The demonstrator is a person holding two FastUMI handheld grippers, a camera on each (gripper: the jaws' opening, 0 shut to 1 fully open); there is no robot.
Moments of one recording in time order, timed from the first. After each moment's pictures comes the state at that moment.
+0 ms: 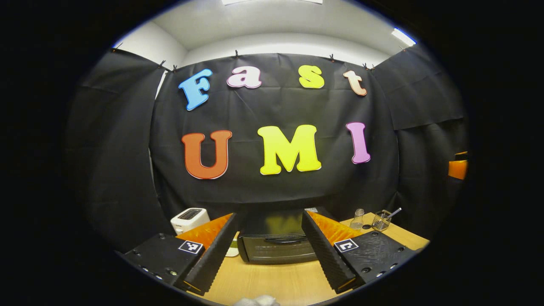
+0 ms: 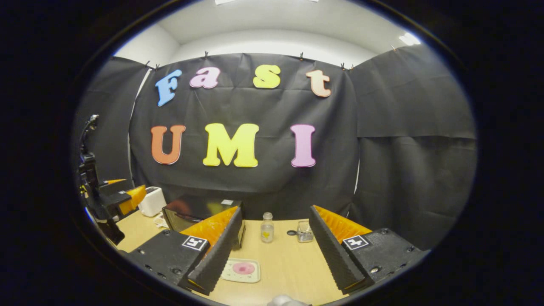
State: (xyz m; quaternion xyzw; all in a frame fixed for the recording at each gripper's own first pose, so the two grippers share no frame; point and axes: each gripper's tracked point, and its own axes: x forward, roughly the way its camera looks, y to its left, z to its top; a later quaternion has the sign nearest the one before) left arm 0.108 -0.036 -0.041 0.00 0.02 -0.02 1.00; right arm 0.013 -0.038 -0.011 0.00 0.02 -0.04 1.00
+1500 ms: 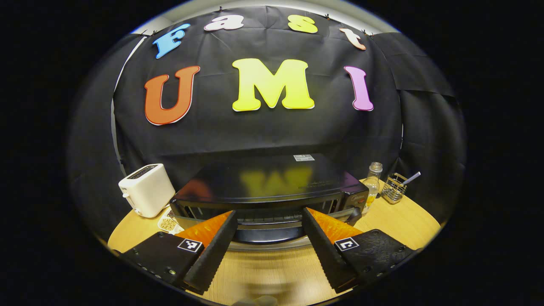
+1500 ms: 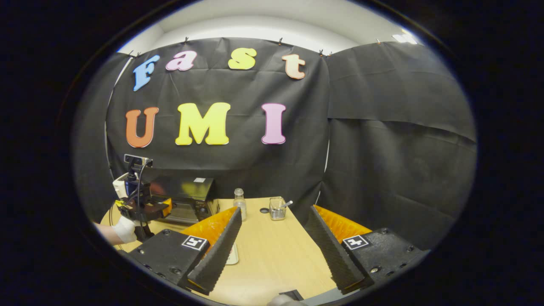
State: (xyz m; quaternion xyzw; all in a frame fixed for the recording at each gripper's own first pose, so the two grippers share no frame) left arm 0.208 -0.083 -0.215 -0.01 0.17 -0.07 0.98; right arm -0.031 -0.073 -0.045 0.00 0.09 -0.13 0.99
